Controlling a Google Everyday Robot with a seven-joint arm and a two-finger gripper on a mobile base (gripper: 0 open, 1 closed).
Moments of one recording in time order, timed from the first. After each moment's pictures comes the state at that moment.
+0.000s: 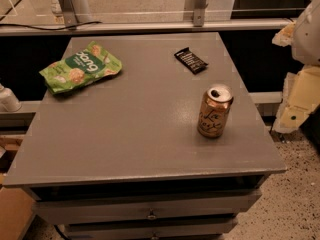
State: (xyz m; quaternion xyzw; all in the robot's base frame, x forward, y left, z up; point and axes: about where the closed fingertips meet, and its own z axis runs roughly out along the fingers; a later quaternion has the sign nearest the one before) arm 0.438 -0.216 0.977 -0.60 0.78 -0.04 0.16
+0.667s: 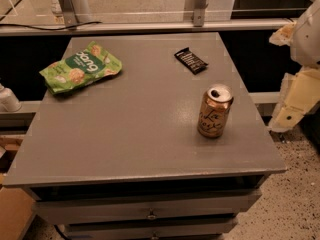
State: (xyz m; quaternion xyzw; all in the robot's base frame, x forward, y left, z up) arm 0.444 -0.212 0.974 -0.61 0.77 -0.03 0.19
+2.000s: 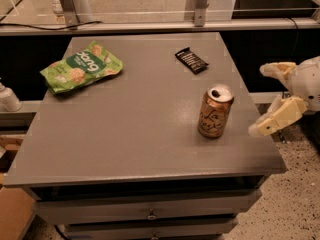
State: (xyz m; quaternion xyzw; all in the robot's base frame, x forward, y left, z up) arm 0.480 -0.214 0.904 -0.51 0.75 0.19 0.38
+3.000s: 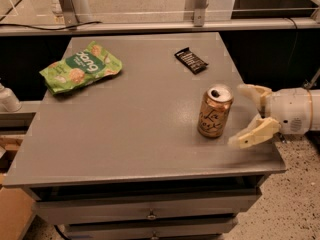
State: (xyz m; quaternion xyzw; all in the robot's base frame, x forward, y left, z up) arm 0.483 -0.178 0.858 -0.46 0.69 0.33 0.46
